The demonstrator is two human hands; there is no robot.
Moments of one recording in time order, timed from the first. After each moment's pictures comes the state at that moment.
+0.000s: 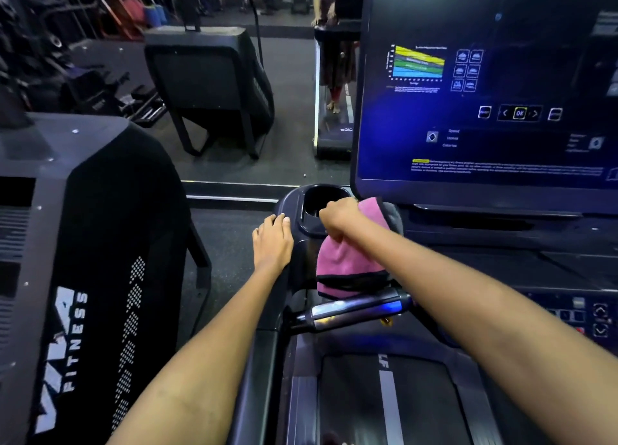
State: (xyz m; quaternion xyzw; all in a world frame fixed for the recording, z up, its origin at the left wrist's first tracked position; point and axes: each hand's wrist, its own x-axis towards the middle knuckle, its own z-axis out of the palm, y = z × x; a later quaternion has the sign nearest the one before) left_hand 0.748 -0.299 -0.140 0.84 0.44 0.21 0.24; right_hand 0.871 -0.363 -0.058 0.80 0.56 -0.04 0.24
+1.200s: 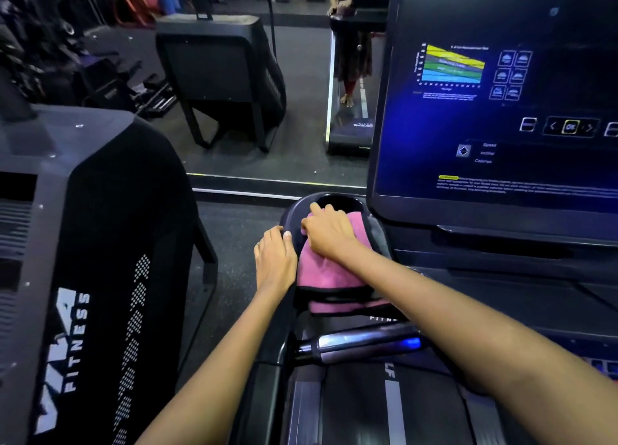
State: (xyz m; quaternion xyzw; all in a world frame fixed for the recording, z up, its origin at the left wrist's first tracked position) left_hand 0.755 -0.290 -0.148 0.78 0.47 0.29 0.29; right_hand 0.870 -0.325 -0.098 0.80 0.60 0.04 0.02
